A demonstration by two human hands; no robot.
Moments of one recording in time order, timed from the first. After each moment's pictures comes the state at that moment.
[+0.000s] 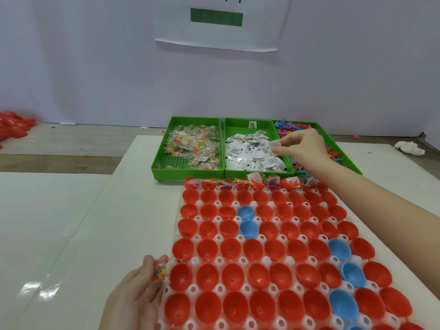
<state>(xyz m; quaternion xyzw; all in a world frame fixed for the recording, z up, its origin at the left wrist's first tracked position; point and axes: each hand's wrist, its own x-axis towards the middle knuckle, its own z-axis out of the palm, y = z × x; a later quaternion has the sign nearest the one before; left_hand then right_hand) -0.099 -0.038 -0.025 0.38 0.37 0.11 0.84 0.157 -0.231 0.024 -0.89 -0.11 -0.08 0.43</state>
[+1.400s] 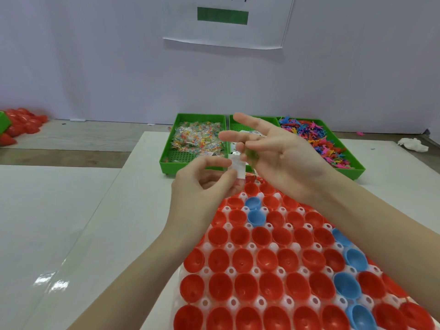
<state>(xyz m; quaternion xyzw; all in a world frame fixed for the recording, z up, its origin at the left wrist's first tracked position) -0.031 -0.059 0.032 0.70 0.03 0.20 0.69 0.043 -0.177 0.069 -0.55 -0.24 0.25 0.76</state>
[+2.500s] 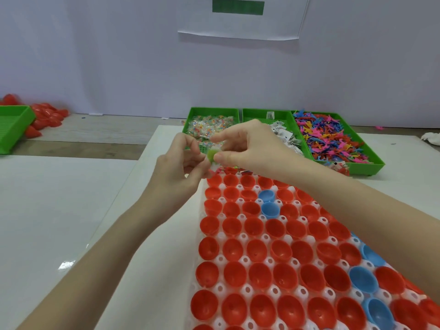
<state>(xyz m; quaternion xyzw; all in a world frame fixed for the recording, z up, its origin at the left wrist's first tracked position) -0.025 0.003 0.021 0.81 -0.05 0.22 0.53 0.050 -0.135 0.062 -0.83 -0.38 0.03 0.41</state>
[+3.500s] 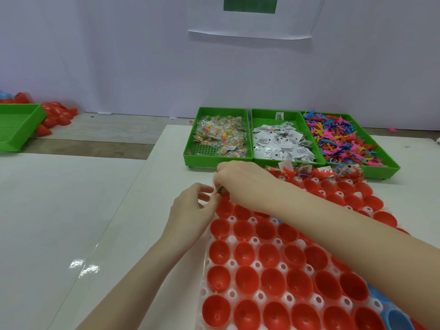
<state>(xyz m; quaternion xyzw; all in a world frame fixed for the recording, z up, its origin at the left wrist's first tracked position) -0.028 -0.004 -0.036 0.87 0.18 0.13 0.45 0.049 -0.107 0.017 -0.87 -0.49 -0.02 0.00</state>
